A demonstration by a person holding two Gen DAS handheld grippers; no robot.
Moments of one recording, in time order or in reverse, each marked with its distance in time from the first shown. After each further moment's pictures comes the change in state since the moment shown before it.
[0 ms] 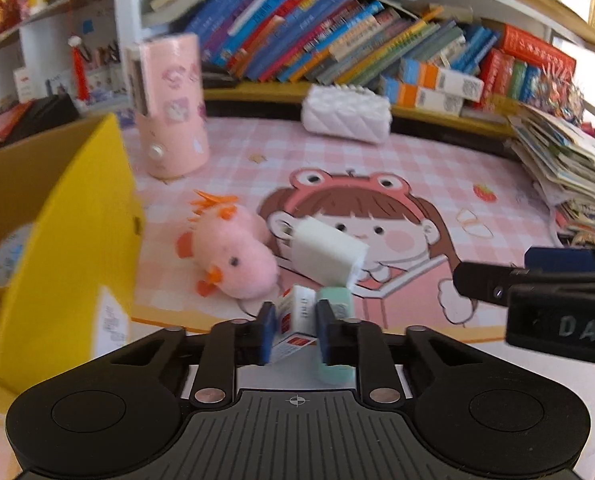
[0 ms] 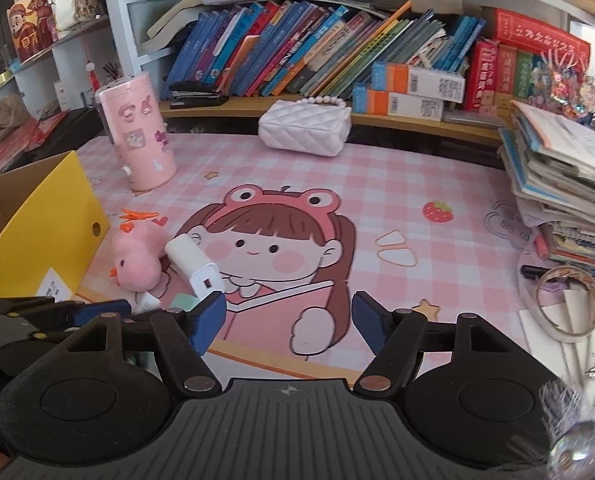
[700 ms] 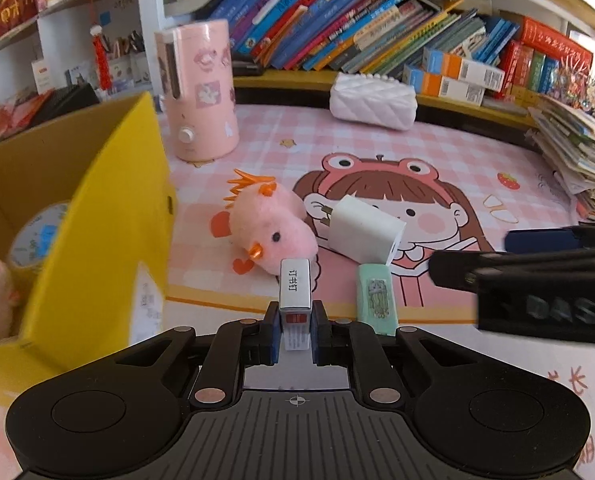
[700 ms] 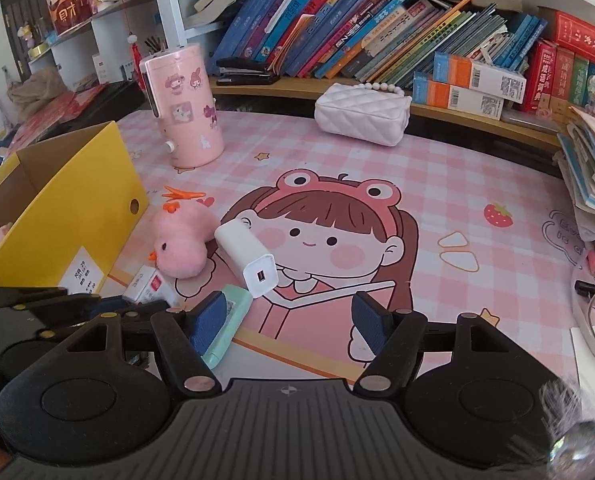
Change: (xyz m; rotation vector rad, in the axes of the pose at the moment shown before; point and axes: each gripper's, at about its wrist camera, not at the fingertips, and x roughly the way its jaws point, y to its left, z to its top) left arm -0.003 0.015 -0.012 -0.002 0.026 0.044; right arm 0.025 0.027 0.004 -0.067 0.050 0.095
